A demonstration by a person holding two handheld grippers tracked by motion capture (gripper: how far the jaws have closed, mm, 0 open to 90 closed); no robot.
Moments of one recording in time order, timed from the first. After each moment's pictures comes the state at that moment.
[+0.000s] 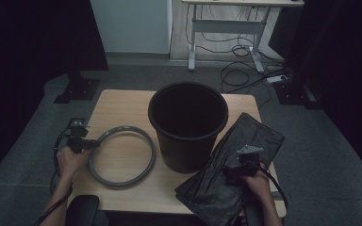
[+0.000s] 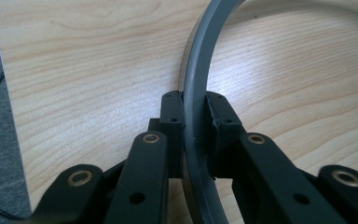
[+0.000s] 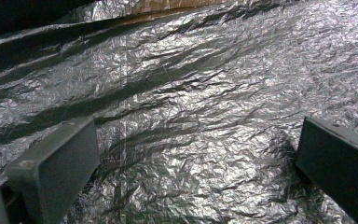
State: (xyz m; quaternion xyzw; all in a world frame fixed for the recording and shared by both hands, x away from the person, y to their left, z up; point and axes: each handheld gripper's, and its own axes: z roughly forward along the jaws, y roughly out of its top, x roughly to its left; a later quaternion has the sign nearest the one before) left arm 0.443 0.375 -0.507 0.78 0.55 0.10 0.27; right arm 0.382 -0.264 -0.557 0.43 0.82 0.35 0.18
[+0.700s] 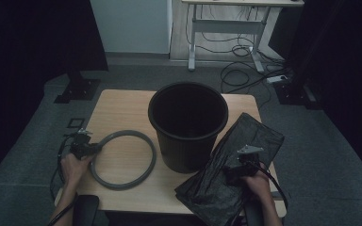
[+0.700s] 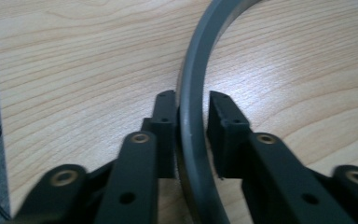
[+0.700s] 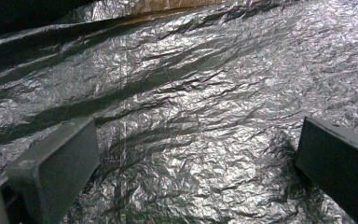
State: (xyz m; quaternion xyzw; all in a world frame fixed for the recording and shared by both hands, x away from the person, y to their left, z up) left arm 0.429 0.366 -0.528 0.78 0.53 0.15 0.28; right arm 0.382 -0.264 -0.557 0.43 0.81 0.35 0.18
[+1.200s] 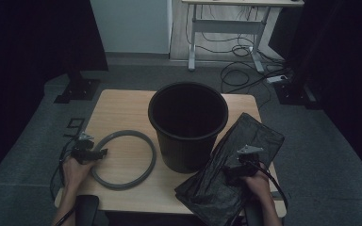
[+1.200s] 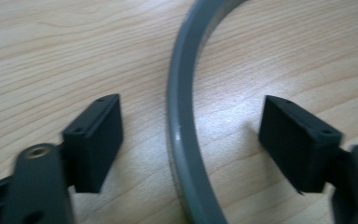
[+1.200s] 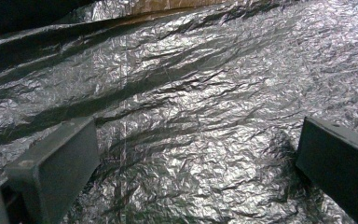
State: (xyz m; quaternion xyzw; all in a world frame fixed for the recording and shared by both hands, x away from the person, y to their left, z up) left arm 0.419 0.362 -0.541 0.79 0.50 0.19 0.30; right arm 0.381 -0.263 -0.558 0.43 0.81 0.35 0.18
